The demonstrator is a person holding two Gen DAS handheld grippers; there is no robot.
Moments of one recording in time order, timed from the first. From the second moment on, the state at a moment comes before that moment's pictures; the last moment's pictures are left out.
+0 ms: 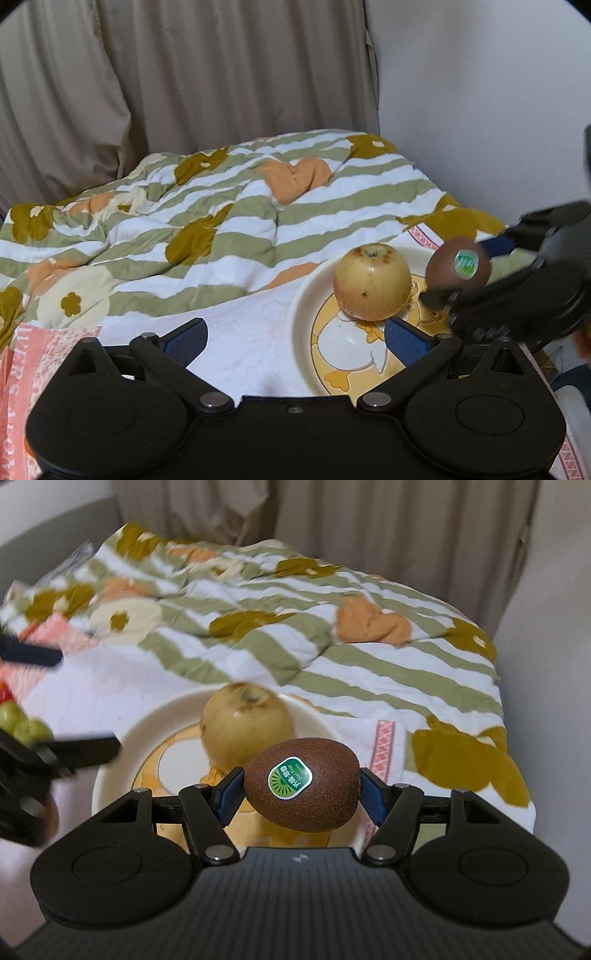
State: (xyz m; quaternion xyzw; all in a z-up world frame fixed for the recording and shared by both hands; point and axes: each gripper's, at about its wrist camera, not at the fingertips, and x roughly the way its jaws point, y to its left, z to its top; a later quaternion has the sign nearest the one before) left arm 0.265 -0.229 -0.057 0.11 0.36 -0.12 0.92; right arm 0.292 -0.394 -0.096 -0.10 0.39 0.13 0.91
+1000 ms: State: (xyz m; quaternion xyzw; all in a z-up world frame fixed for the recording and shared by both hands) left arm 0.202 -0.207 -0.010 0.06 0.33 -0.08 0.94; right arm 0.238 -0.417 -0.058 -0.07 0.36 0.09 0.92
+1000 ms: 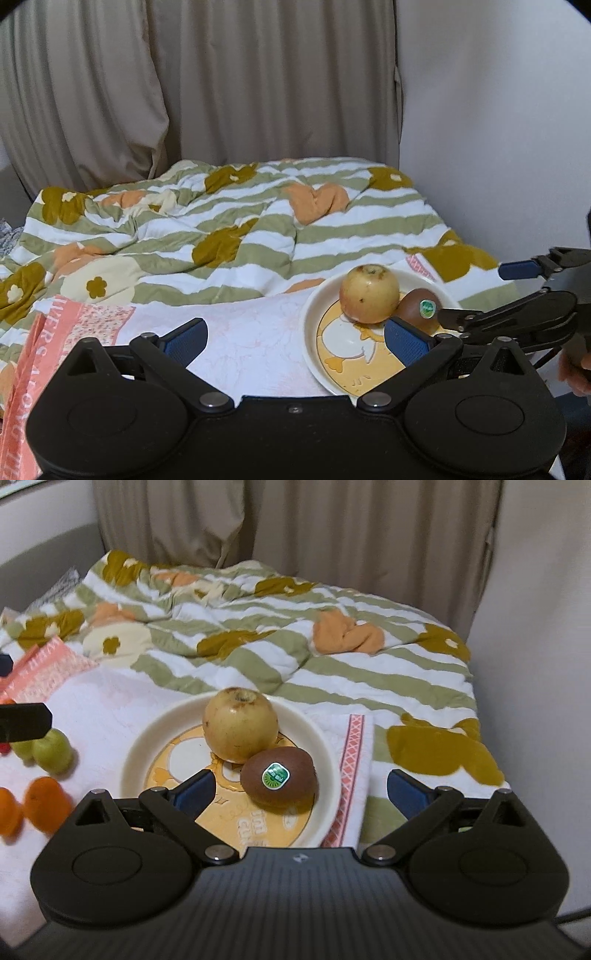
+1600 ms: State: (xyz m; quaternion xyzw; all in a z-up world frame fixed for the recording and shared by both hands) left arm 0.071 -0.145 0.042 0.01 0.28 0.00 0.96; right arm 0.120 -0.384 0.027 -0.03 0.34 0.11 0.93
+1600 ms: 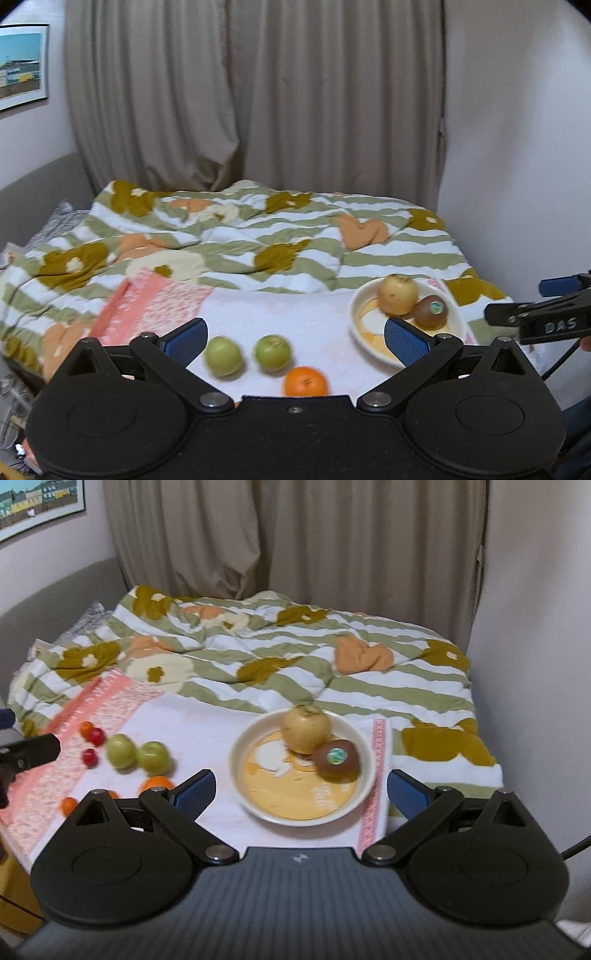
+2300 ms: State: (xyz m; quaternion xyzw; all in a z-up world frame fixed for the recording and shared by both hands) left arm 0.058 0.026 0.034 0.04 0.29 0.02 0.96; right arm 0.088 -0.225 0.025 0.02 0.34 0.11 0.93
